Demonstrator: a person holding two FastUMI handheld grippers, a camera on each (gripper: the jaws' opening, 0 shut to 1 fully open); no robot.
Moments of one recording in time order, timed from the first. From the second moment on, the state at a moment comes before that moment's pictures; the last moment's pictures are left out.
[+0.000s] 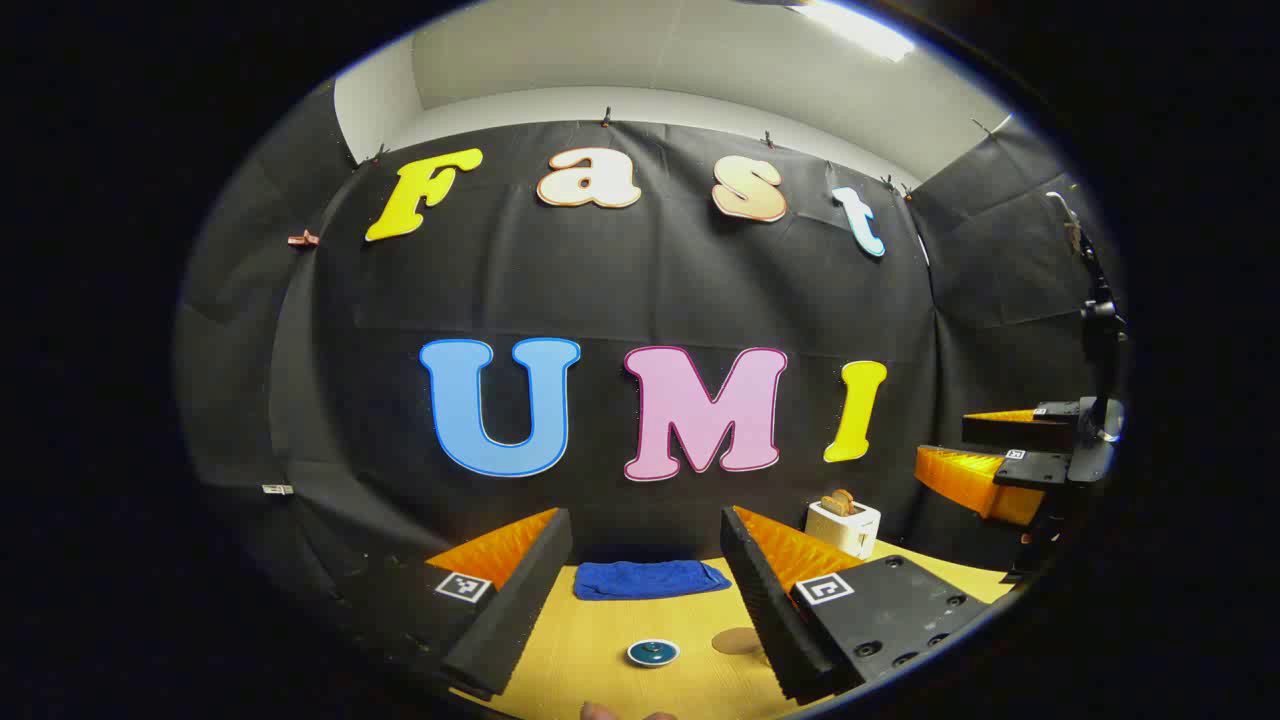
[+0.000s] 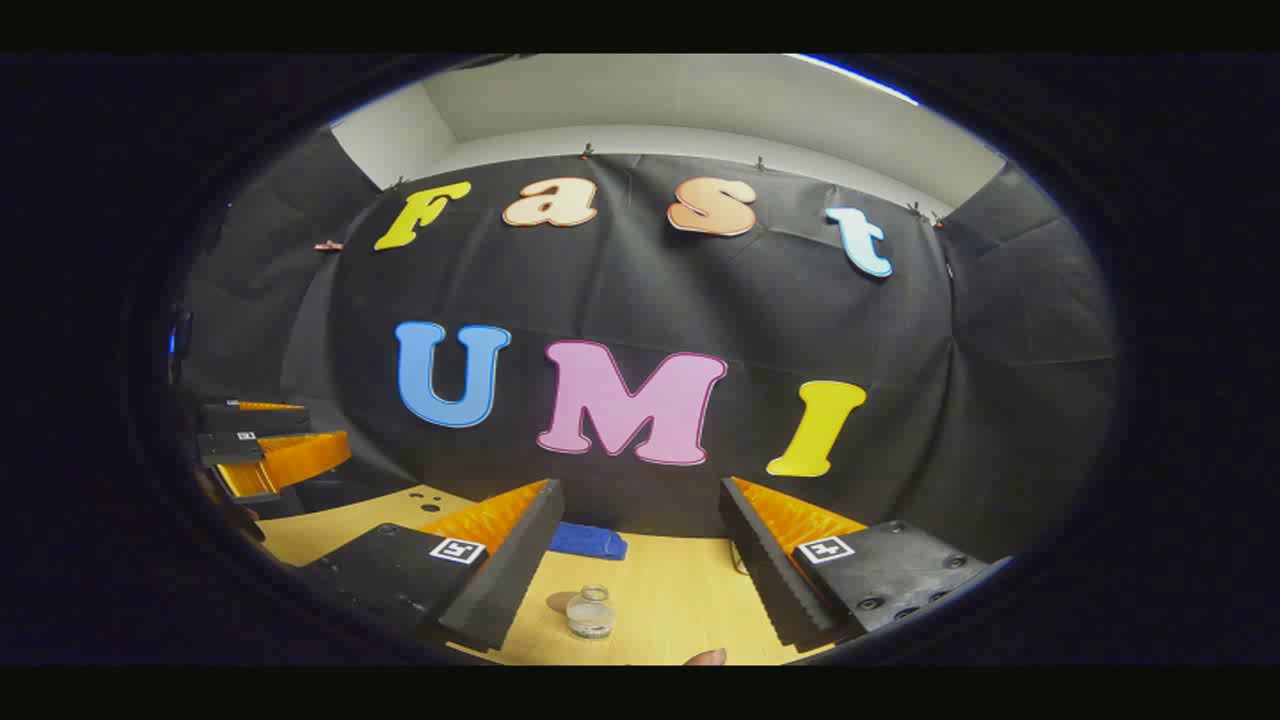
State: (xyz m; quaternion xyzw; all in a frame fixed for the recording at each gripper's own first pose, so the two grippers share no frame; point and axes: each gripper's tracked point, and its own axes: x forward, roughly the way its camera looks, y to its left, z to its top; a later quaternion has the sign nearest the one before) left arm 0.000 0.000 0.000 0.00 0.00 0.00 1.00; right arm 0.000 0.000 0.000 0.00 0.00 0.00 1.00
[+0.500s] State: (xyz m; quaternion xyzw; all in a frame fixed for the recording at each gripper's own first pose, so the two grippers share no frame) left arm 0.000 -0.004 -0.002 0.00 0.01 0.00 1.00; right arm 0.003 -0.001 0.002 -0.01 -0.01 0.02 1.00
